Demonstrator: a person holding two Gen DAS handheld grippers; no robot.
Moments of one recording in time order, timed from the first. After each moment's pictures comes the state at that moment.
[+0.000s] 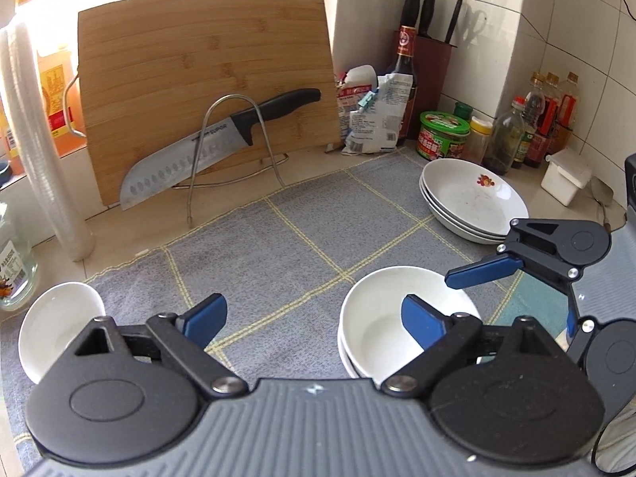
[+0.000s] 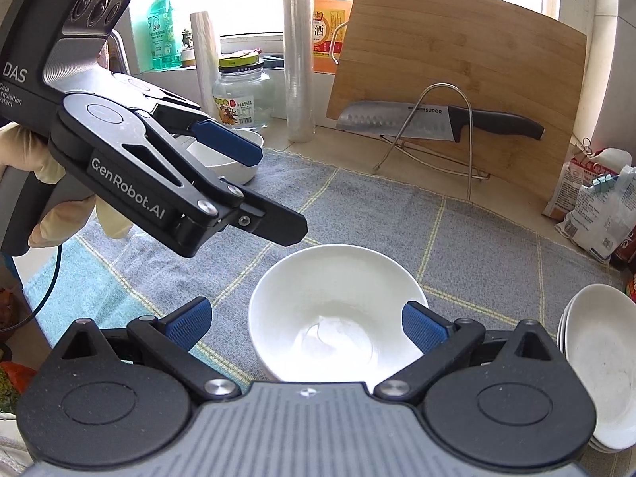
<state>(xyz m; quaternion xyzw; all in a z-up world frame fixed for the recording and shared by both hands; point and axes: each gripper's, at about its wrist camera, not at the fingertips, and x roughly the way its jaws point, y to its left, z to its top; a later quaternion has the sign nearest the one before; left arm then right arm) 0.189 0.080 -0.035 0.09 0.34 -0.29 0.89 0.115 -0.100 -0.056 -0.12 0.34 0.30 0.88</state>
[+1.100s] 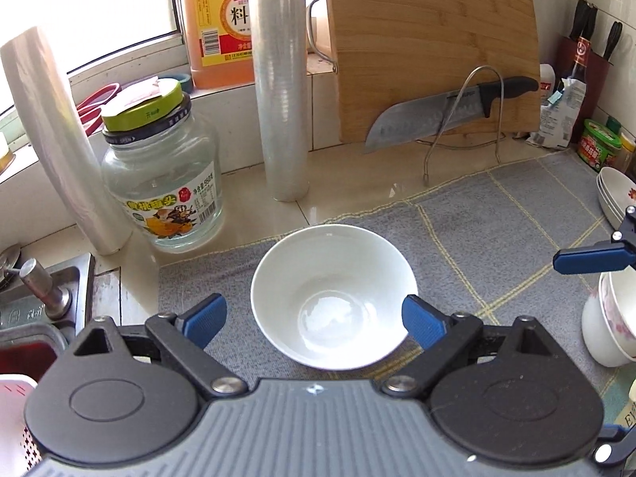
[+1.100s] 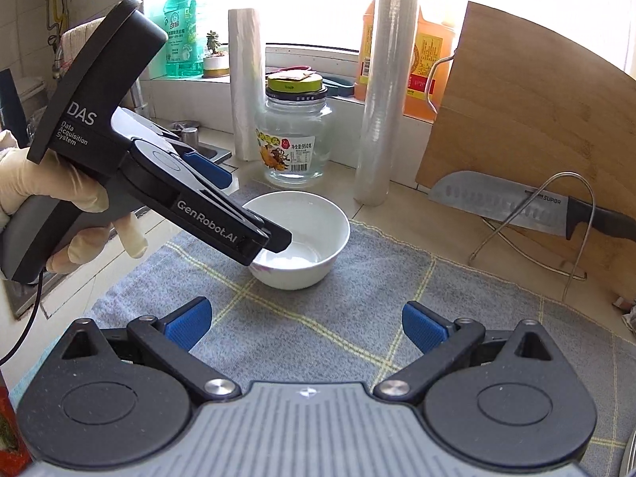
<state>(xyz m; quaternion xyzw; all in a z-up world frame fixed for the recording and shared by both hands) 0.277 0.244 -0.062 0.09 0.39 -0.14 0.91 0.173 0.071 -0.057 -0.14 0.32 0.30 0.89</state>
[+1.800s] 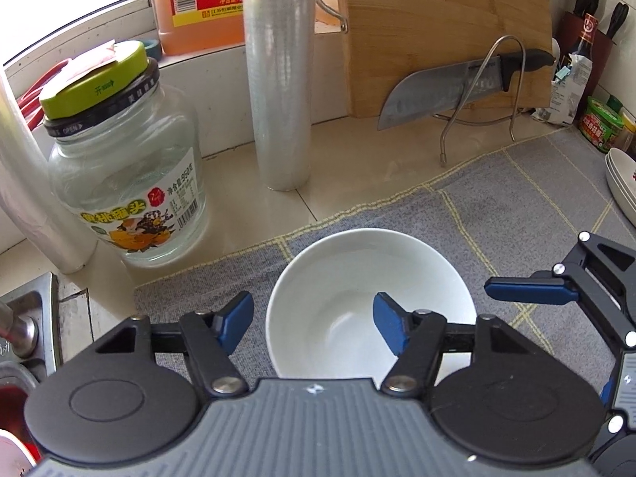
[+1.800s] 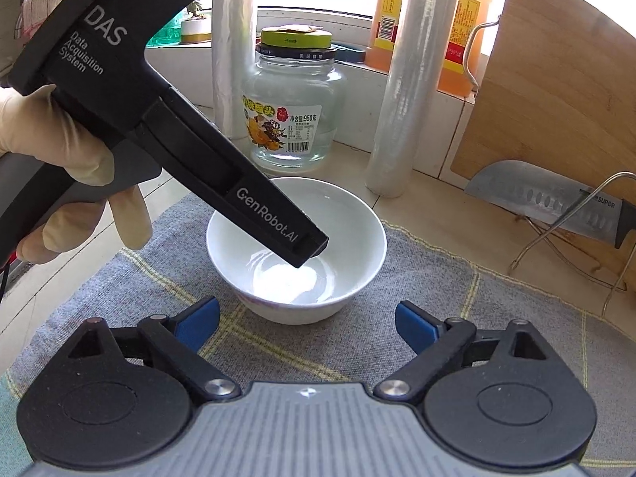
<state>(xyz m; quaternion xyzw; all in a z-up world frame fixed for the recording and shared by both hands) 0.334 0.253 -0.090 0.09 0.43 -0.18 0.88 0.219 0.132 -0.104 -0.17 0.34 0.27 0.89</state>
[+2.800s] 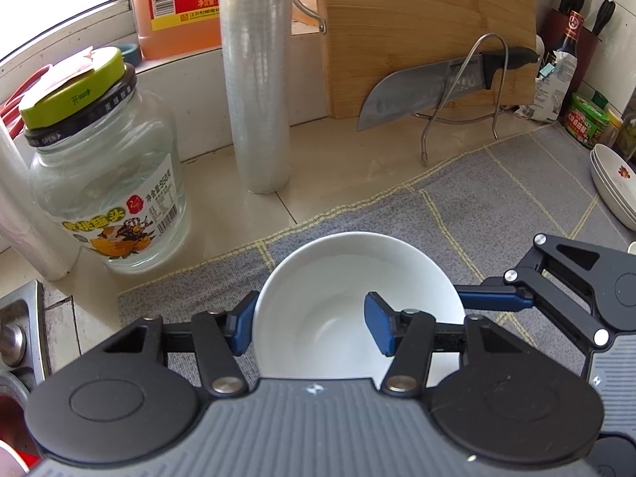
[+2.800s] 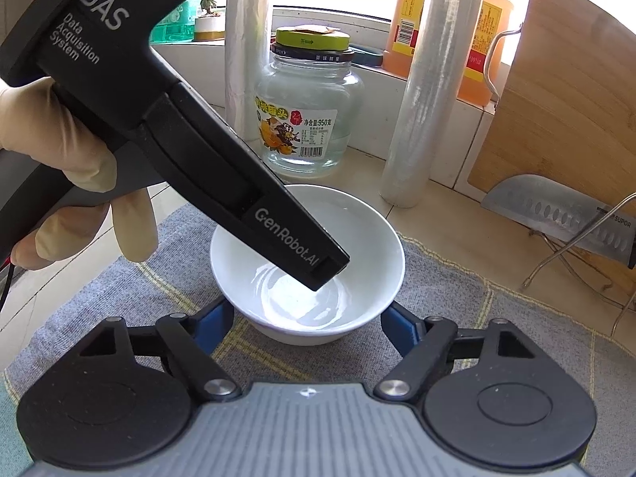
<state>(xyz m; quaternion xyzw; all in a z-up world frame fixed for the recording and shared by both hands) 0.333 0.245 -0.087 0.10 0.43 -0.21 0.87 0.229 0.139 -0.104 -0.18 0.33 0.29 0.88</state>
